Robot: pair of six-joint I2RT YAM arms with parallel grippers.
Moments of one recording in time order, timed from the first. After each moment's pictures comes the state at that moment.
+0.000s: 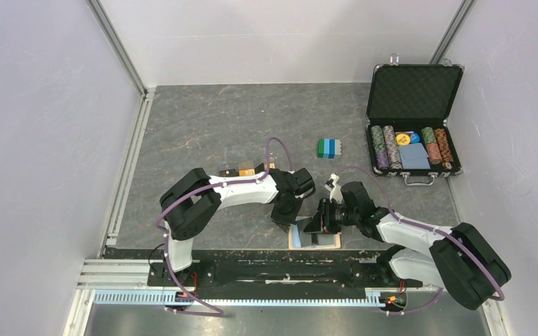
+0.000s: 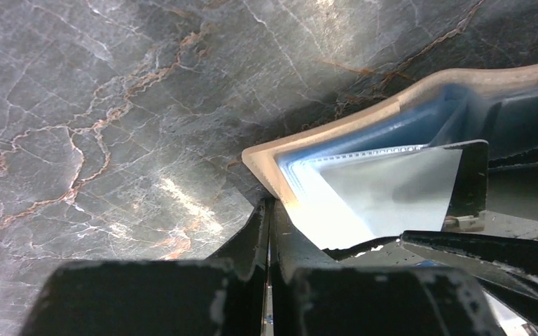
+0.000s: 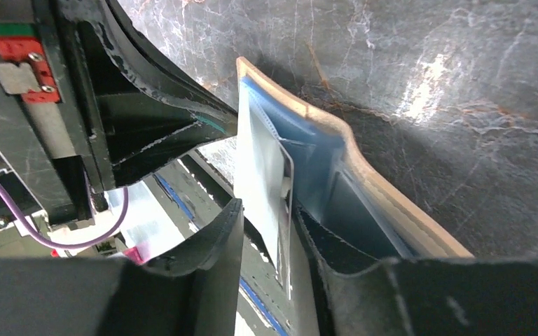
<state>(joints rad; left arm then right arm) -1.04 1.91 1.25 -0.73 0.11 -0.65 0.56 1.15 0.26 0.10 -0.58 0.75</state>
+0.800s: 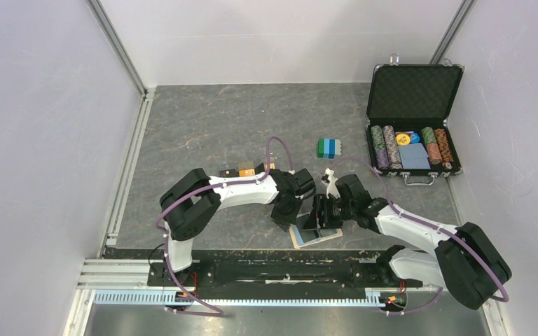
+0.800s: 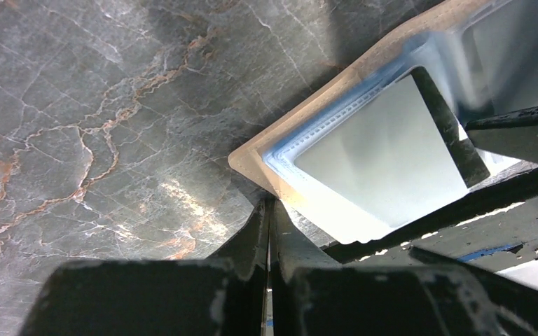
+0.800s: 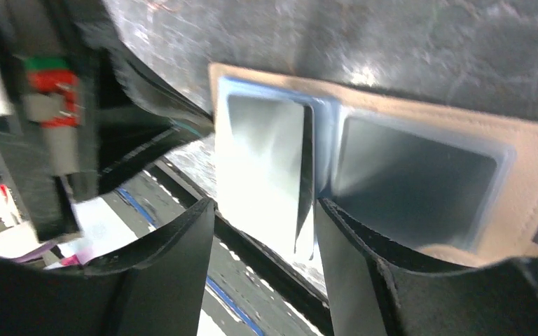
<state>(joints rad) -1.04 1.90 1.26 -0.74 0.08 -0.65 0.59 1.16 0.39 -0.10 -0.47 0.61</state>
